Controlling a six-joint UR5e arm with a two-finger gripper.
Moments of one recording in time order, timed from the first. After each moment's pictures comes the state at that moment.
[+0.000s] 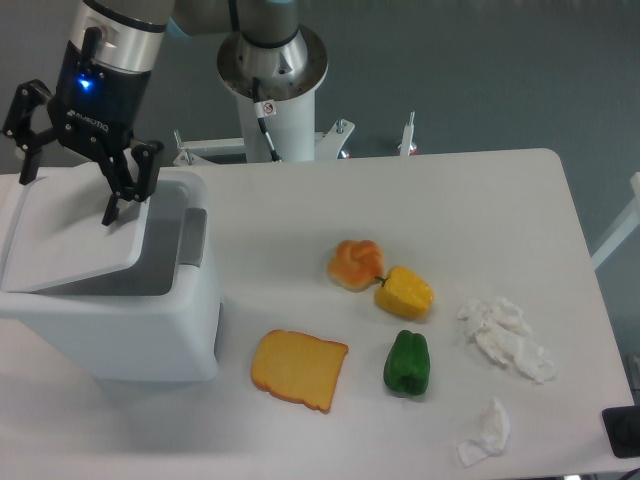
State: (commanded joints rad) arm 2.16 -1.59 -1.58 -1.06 1.08 0.34
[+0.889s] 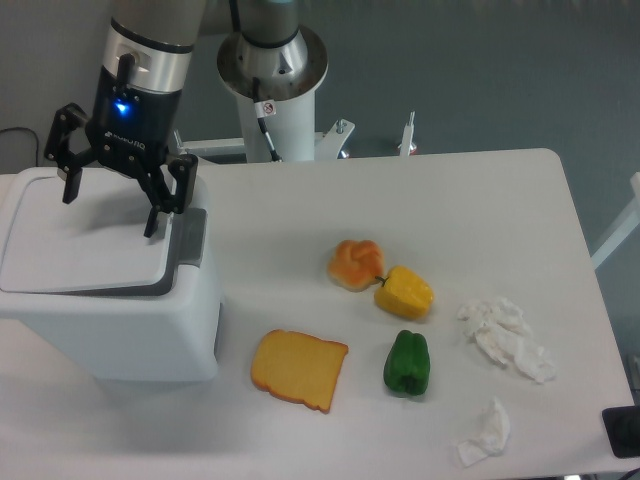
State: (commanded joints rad) arm 2.19 -1.59 -1.63 -1.06 1.12 0.35
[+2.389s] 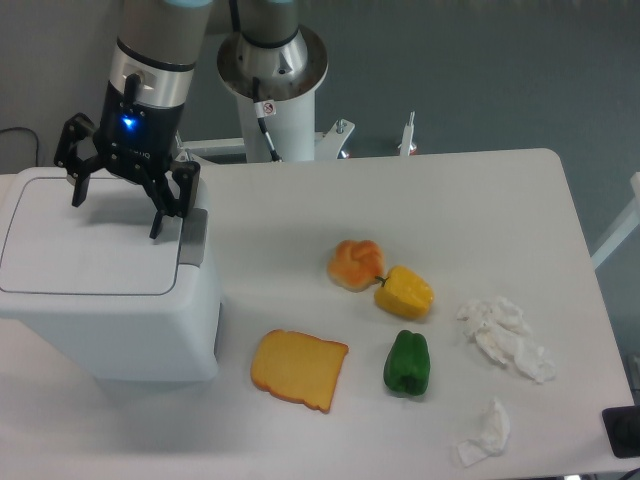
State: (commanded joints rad) arm 2.19 -1.58 -1.67 -1.06 1.12 0.35
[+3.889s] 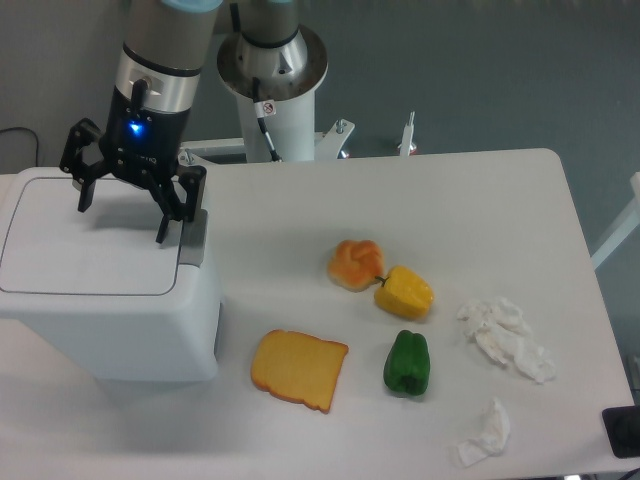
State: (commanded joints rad) arm 2.20 -1.59 -1.65 -1.07 1.12 0.35
